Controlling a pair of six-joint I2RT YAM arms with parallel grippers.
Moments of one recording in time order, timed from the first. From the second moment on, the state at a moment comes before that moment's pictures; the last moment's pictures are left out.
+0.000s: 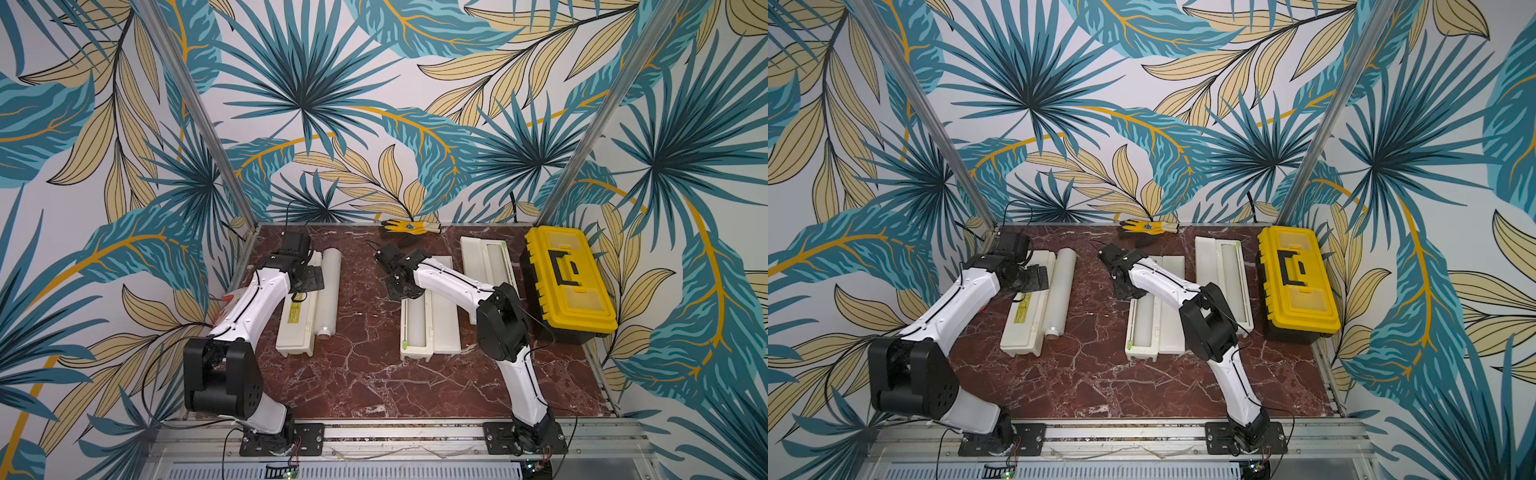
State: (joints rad) left arm -0.08 1.56 1.27 -0.86 -0.19 -0.31; right arm 0.70 2.21 1.89 -1.00 0.31 0.46
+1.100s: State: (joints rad) left arm -0.02 1.88 1.35 -0.87 -0.16 -0.15; right arm 0.56 2.00 1.69 -0.98 0.08 0.24
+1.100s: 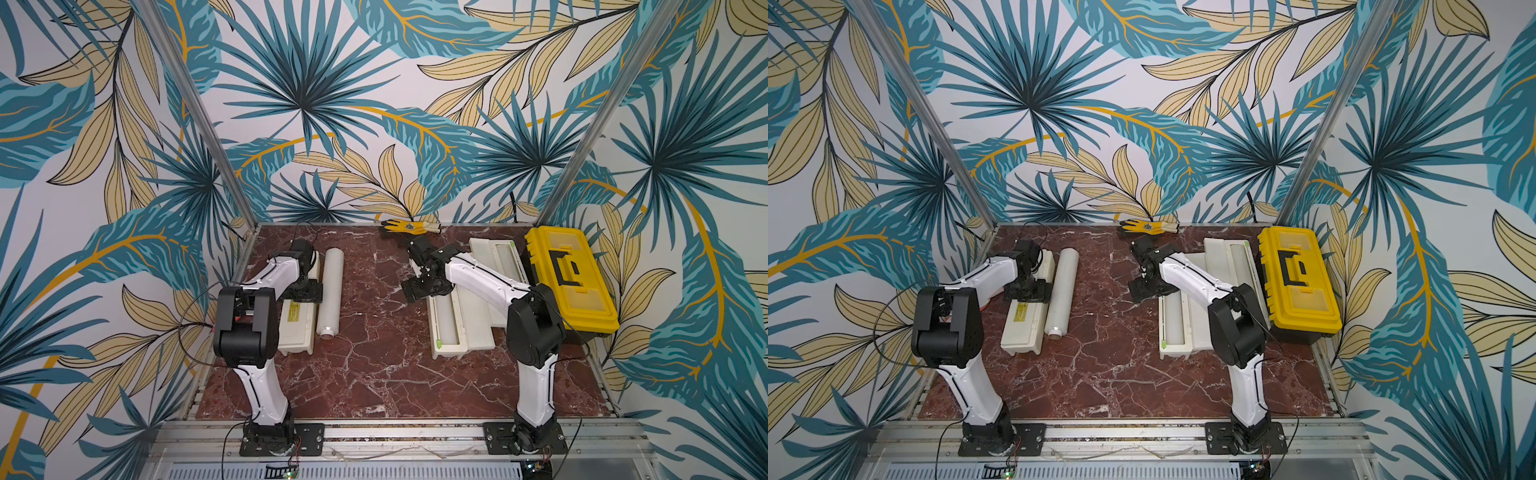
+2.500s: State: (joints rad) left arm -0.68 1.84 1.49 -0.99 -0.16 -0.86; right arm 0.44 1.70 1.43 -0.90 -0.03 0.31
